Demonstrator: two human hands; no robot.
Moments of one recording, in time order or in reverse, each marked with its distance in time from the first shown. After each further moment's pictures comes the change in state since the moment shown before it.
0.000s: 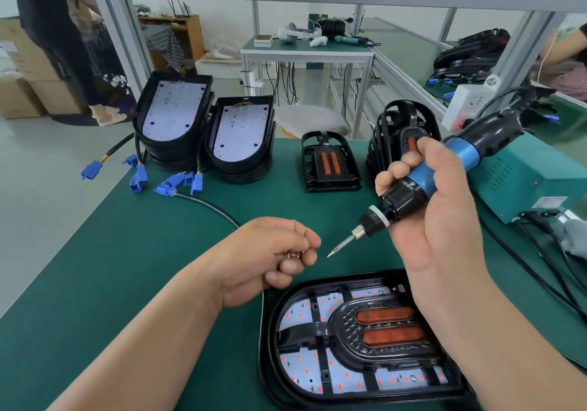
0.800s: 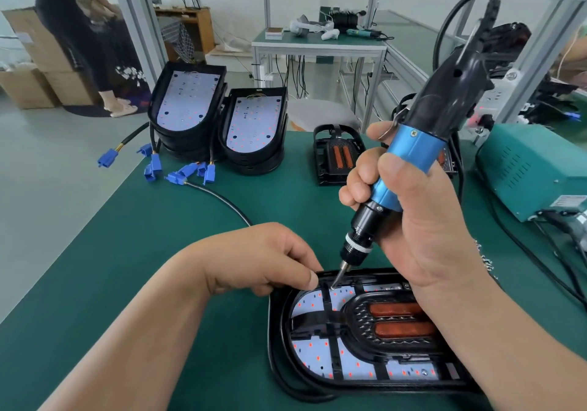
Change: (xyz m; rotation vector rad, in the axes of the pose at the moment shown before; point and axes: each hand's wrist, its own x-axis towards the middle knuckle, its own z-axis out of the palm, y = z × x) left_hand -0.022 0.007 -0.019 0.631 -0.207 -0.043; right_hand -0.027 0.014 0.020 -0.268 -0.526 0.046
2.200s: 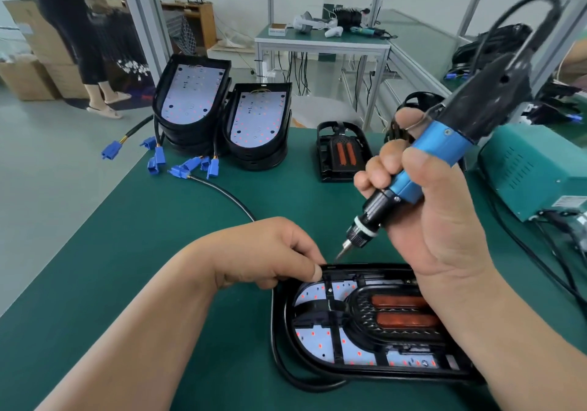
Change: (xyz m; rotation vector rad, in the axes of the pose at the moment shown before) left_hand 0.003 -0.001 0.003 -0.008 0.012 0.013; right_hand 0.003 0.002 -0.014 0.105 -0.011 -0.032
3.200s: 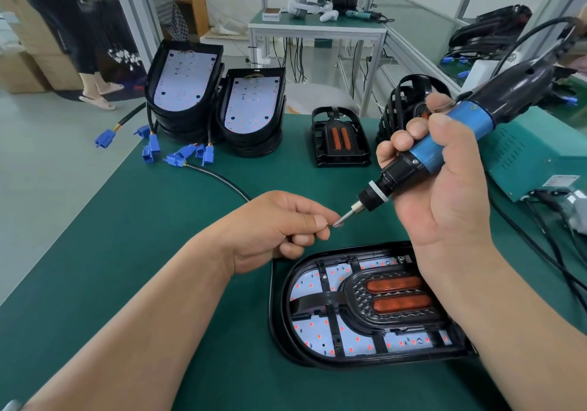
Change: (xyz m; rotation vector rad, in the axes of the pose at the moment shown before) left_hand 0.019 -0.002 0.015 -0.572 0.136 0.109; right_hand 0.001 -0.009 -0.010 0.100 0.306 -0.066
